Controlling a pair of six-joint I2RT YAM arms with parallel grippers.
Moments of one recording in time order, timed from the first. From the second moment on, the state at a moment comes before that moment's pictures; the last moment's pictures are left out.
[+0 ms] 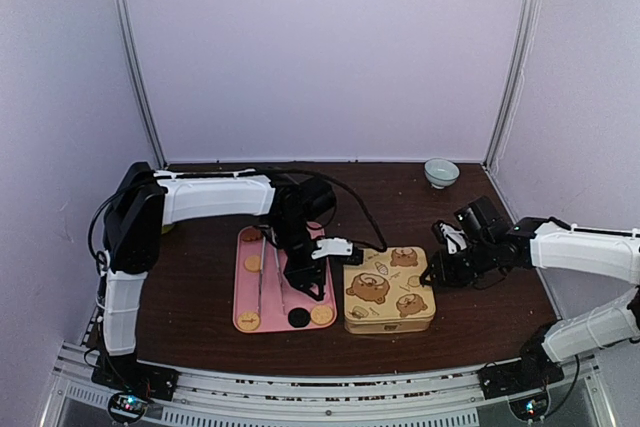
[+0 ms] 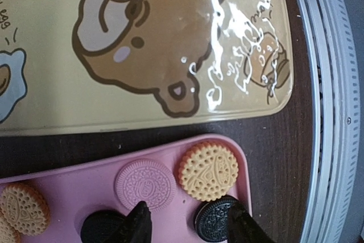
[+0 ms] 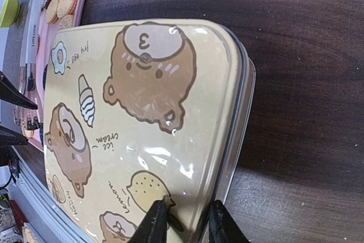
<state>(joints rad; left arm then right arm) -0.91 2.13 1.72 -1.02 0.47 0.69 0.55 1.22 0.65 -0.44 -0.24 0.52</state>
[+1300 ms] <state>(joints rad) -0.93 2.23 1.96 -0.91 0.41 0.54 0.55 1.16 0.58 -0.38 -0.18 0.56</state>
